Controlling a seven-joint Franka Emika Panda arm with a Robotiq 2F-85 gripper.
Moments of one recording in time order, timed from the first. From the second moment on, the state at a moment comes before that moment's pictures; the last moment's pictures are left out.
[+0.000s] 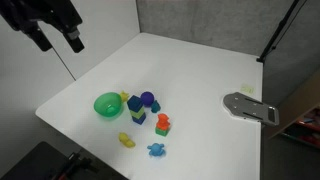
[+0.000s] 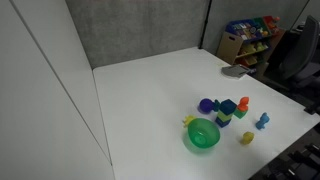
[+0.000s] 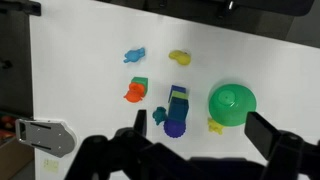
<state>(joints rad) 0.01 -0.66 0.04 -2.42 -0.09 1.76 -0.08</state>
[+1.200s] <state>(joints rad) 0.01 -0.65 0.04 -2.42 -0.09 1.77 -0.08</state>
